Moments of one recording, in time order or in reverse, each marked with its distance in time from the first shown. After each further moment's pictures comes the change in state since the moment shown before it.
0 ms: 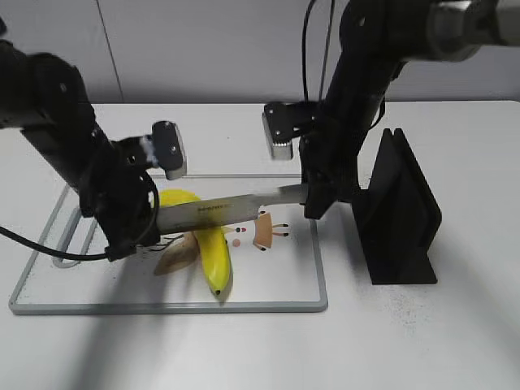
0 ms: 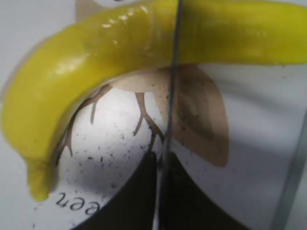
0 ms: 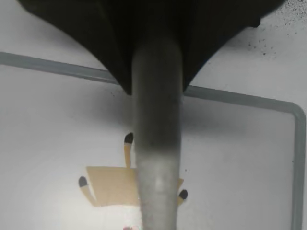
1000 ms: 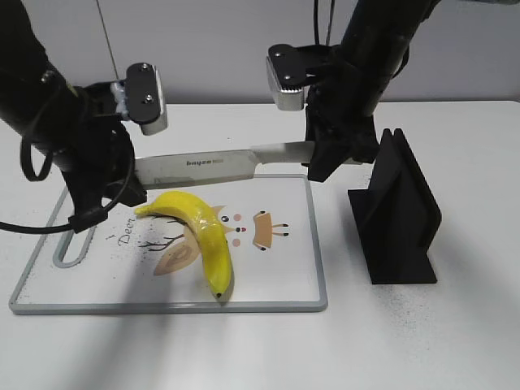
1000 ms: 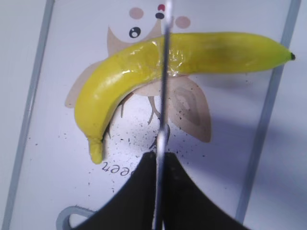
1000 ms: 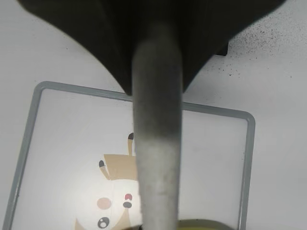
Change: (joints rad) left arm -0.015 -0.207 0.016 0.036 0.071 0.000; right arm 0.002 -0.143 -0.011 -0.004 0.078 0.022
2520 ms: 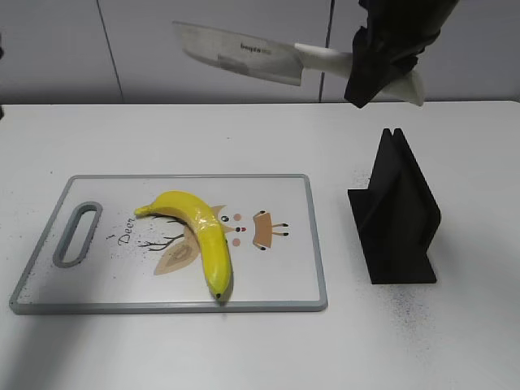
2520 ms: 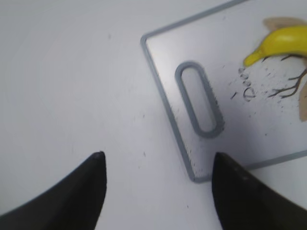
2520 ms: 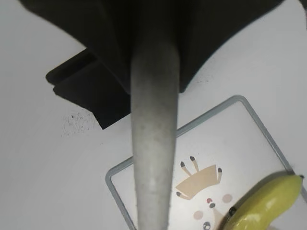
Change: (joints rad) left arm 0.244 -0.178 -0.230 0.321 0.345 -0.882; right arm 0.002 -0.248 -0.003 -0.153 0.008 0.675
